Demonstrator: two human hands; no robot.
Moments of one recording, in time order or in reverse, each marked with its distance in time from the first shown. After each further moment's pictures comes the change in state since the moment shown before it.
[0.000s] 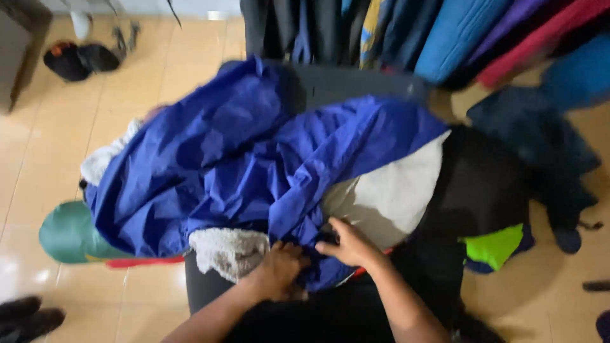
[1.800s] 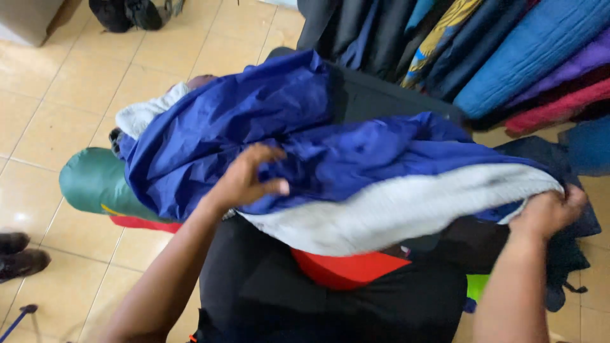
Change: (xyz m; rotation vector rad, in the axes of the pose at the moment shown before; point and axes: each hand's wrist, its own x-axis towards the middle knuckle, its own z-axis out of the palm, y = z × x) left_hand -0.055 -0.081 -0.150 -0.399 0.833 -0.186; right_hand 0.030 0.063 -0.269 0.078 1.311 -0.406
